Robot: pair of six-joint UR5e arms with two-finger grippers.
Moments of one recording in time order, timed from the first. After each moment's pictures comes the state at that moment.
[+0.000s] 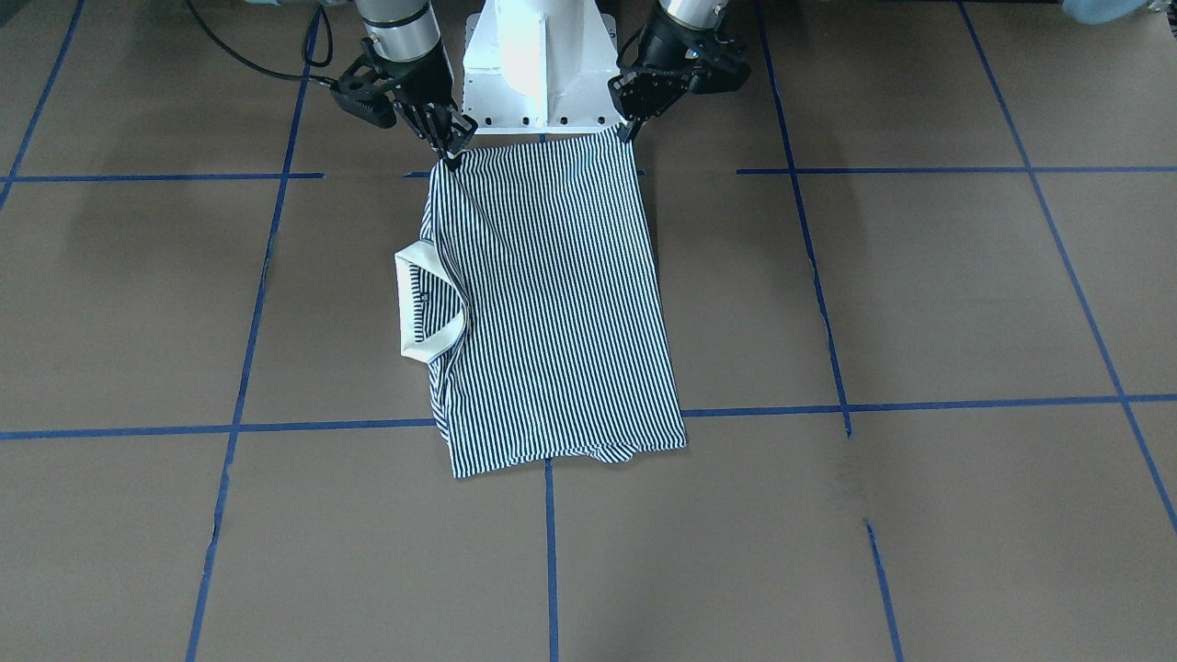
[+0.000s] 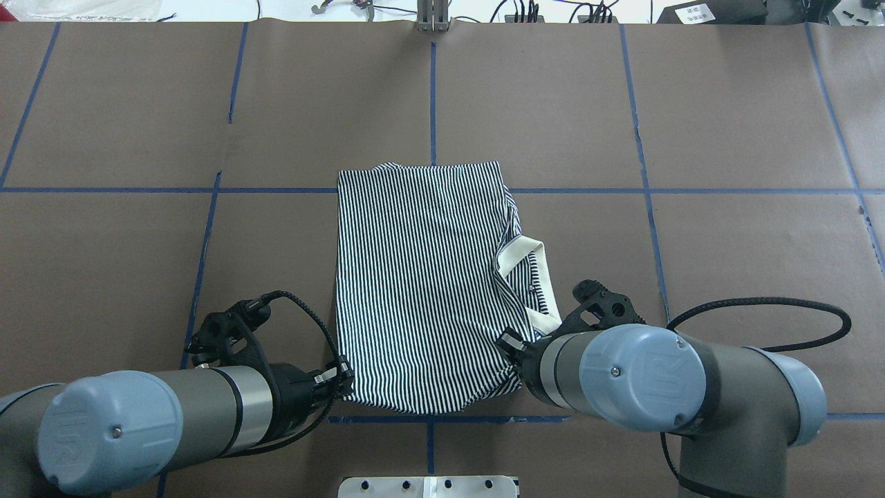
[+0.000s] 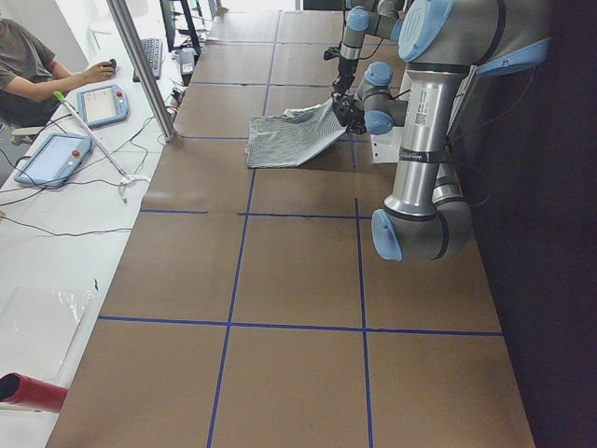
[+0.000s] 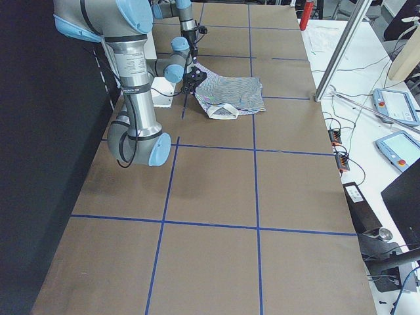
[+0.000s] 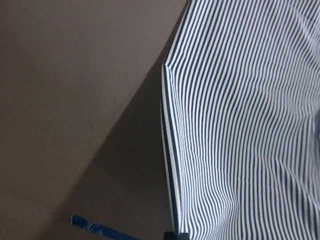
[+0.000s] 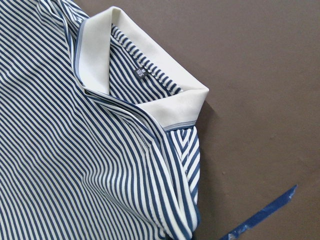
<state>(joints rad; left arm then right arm) -0.19 -1.85 -2.24 -1.79 -1.56 -1.97 0.25 -1.21 2.17 -1.62 1.62 2.11</state>
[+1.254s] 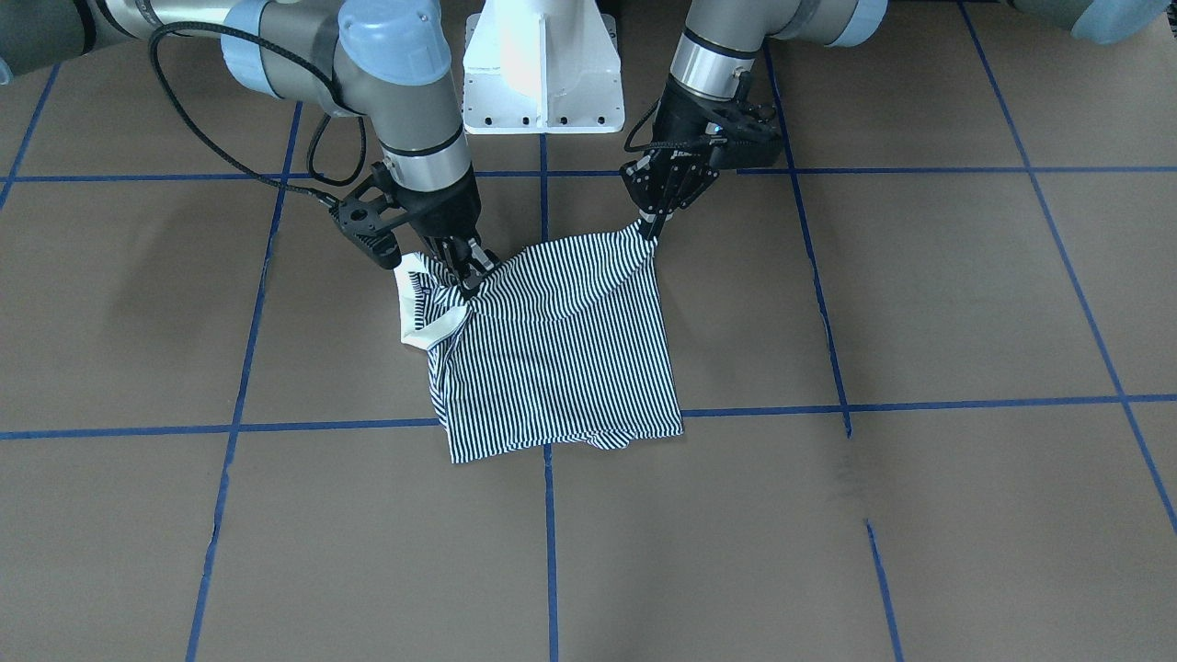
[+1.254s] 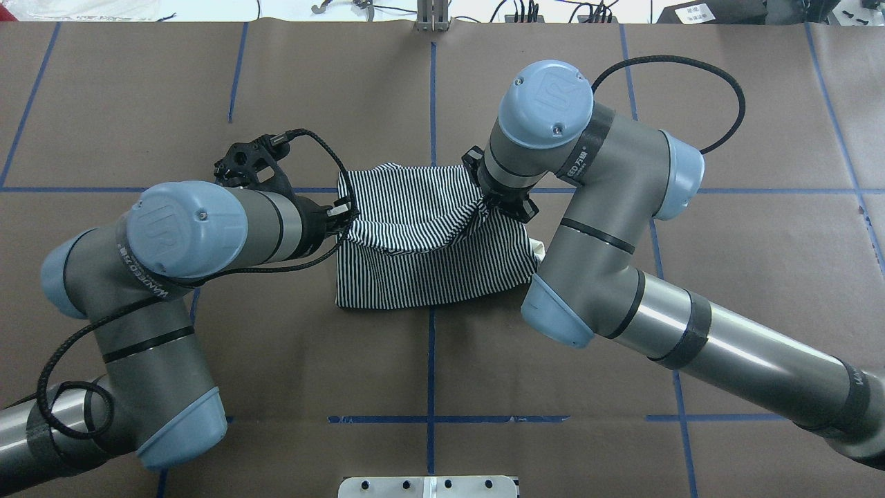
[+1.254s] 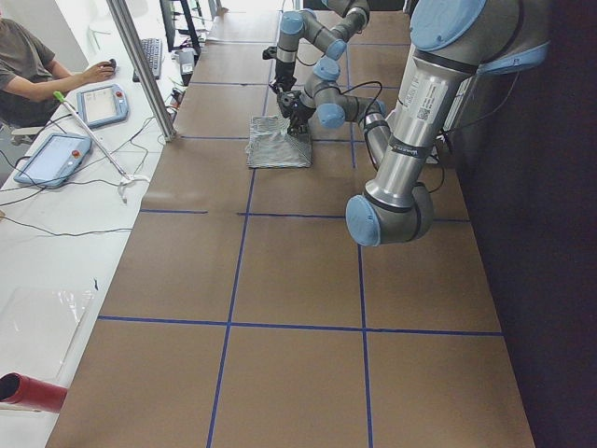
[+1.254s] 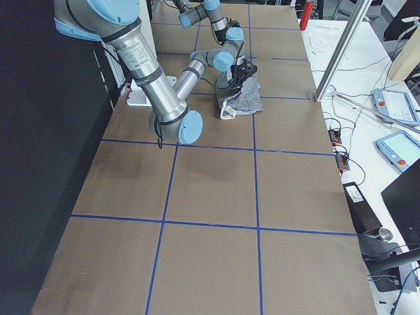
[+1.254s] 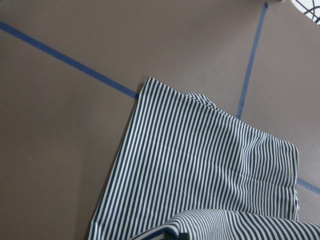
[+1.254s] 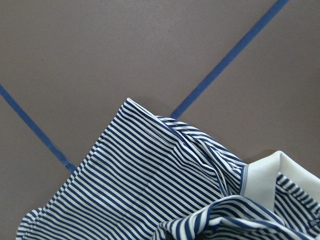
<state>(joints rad) -0.53 -2.06 -1.90 -1.81 -1.59 -1.66 0.64 -0.84 1.62 -1.55 1.86 1.95</state>
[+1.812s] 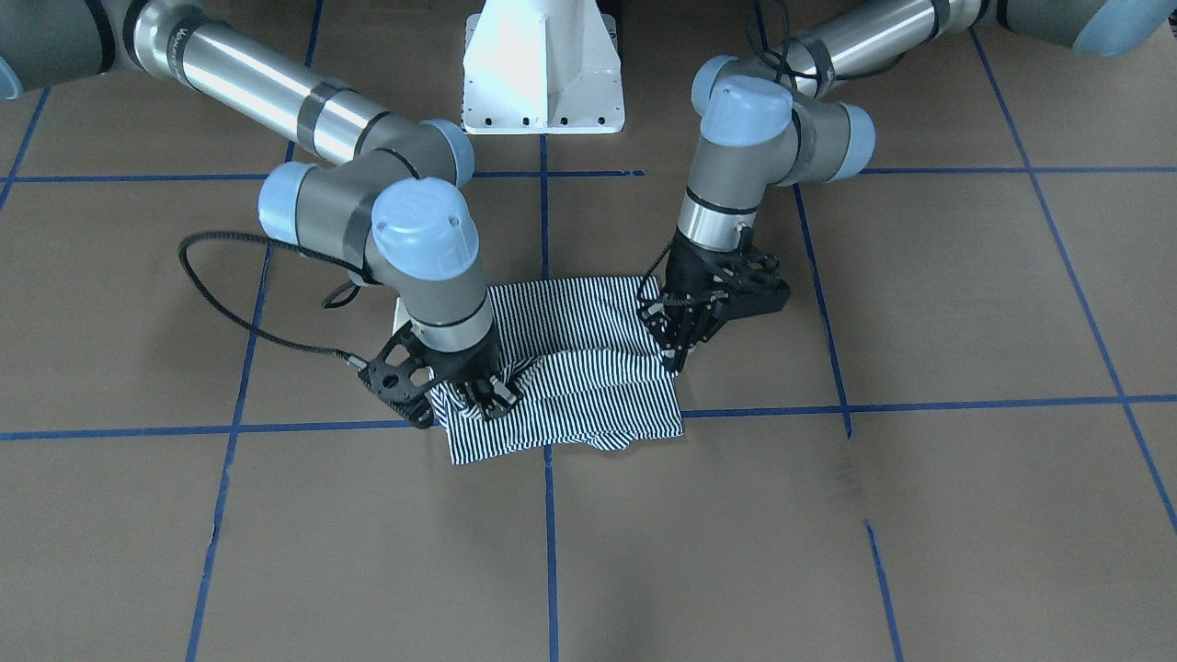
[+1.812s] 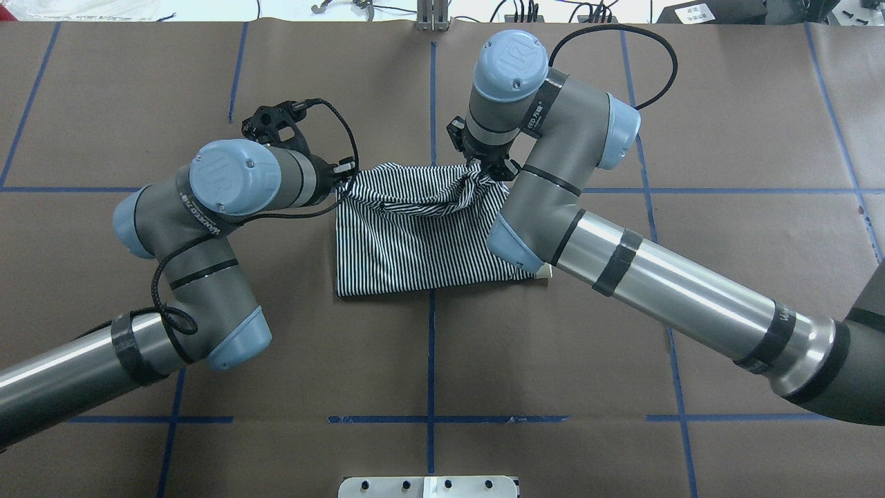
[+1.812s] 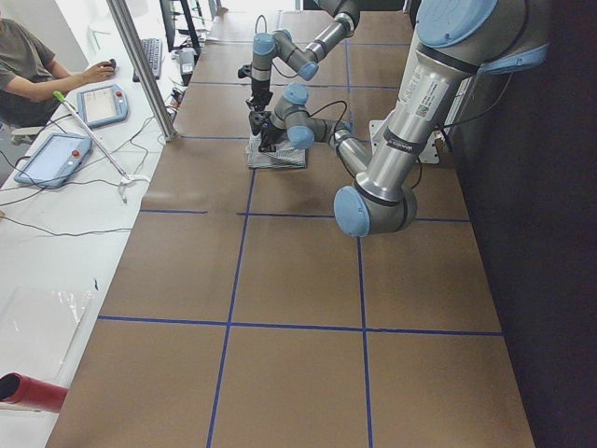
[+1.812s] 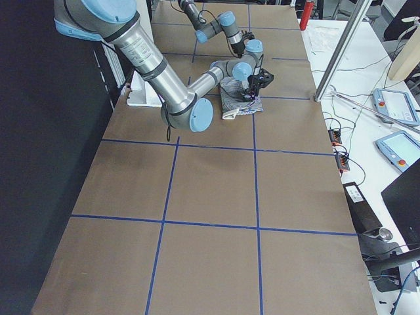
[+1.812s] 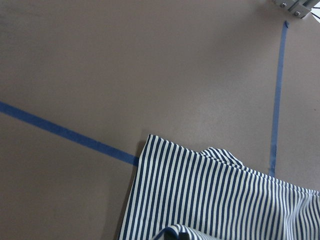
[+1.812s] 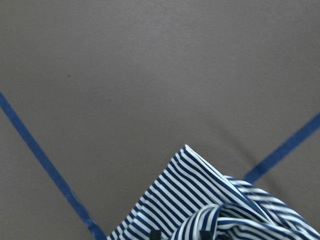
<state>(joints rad) -0.64 -2.16 -1.53 -2.08 -1.59 -1.50 0.71 -0.67 1.17 -1.30 1.91 1.74</state>
